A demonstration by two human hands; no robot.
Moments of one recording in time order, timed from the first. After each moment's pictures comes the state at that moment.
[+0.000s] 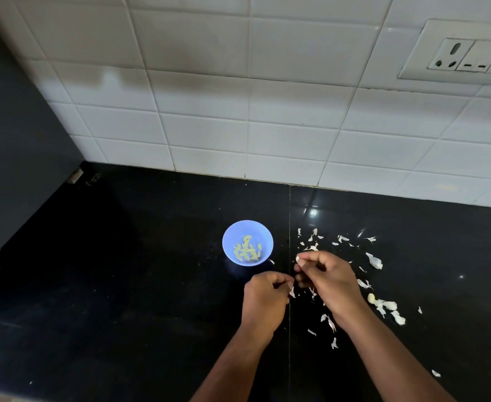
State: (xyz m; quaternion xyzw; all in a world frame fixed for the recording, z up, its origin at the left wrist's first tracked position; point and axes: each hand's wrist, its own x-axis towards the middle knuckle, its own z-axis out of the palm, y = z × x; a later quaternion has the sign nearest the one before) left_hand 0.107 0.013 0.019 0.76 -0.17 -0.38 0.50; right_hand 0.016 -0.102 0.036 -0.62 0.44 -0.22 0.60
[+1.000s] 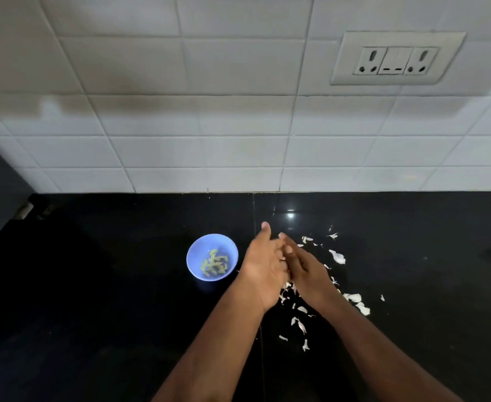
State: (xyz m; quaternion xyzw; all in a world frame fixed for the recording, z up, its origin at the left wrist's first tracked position) left_hand 0.104 -0.072 0.084 0.46 -0.03 -0.63 0.62; right_hand -0.007 -0.136 0.023 -0.77 0.41 -0.19 0.45
